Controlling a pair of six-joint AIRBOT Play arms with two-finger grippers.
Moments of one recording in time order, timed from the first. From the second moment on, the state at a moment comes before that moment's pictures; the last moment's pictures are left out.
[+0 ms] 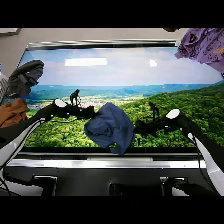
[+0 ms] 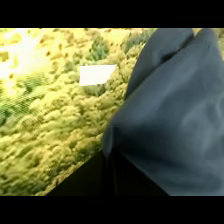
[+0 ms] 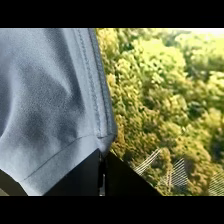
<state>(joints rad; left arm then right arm) -0.25 -1.69 1.08 0.62 -0.78 -1.28 0.10 -1.36 0.77 -0.76 1.06 1.31</state>
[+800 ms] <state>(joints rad) -0.20 -1.39 2.04 1.19 -1.12 -1.50 0.10 -1.07 1.79 -1.23 1.10 1.42</state>
